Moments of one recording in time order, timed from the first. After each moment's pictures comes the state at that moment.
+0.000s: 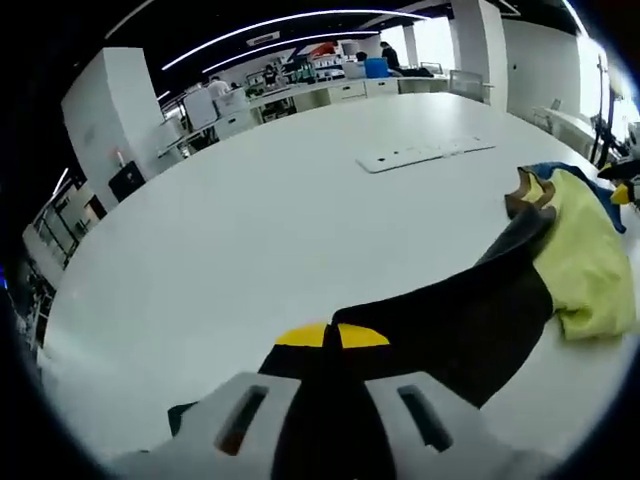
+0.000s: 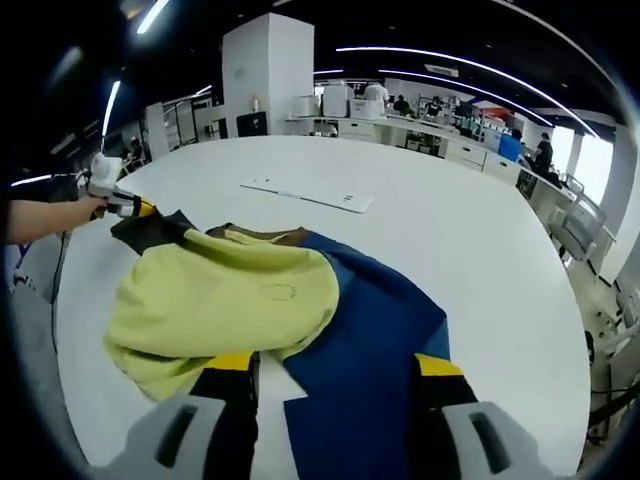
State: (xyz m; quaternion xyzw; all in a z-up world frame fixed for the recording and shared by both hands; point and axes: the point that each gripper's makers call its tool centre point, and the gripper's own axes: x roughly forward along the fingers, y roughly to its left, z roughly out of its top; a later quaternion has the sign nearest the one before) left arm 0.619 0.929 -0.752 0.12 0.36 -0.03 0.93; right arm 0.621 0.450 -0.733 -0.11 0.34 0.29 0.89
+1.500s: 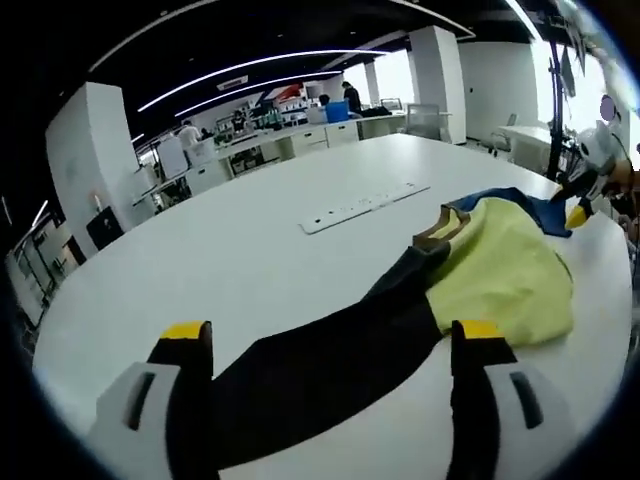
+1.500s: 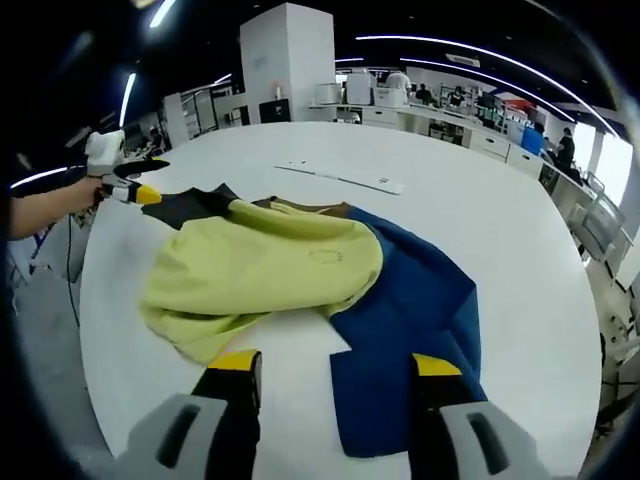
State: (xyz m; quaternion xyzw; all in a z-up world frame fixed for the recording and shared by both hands) left arm 0.573 0.856 -0.678 0.11 0.25 -0.13 0.95; right arm 0.567 0.459 -0.735 -0.12 0.37 0.33 0.86
